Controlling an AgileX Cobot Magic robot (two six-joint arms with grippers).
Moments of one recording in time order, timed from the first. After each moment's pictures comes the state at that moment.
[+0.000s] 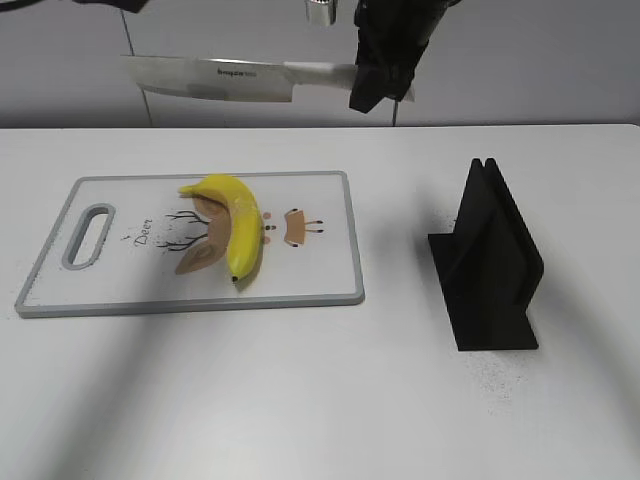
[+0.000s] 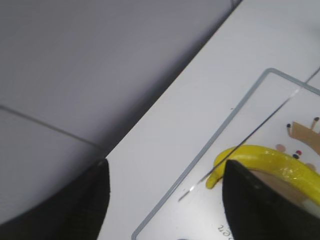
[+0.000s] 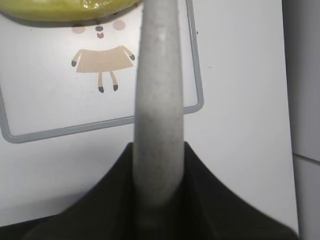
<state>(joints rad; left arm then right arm) -0.20 1.72 -1.67 -0.24 0.80 0.90 0.42 2.27 -2.25 0.21 1.23 -1.07</state>
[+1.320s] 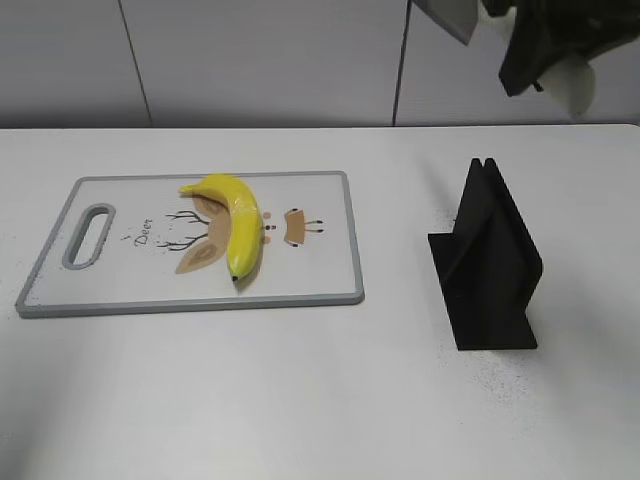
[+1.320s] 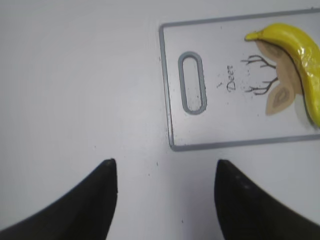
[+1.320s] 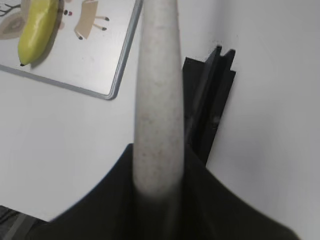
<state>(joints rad) 0.04 1.27 -1.34 -0.05 1.22 0.23 0.42 1.56 -1.54 0.03 1.19 0.14</state>
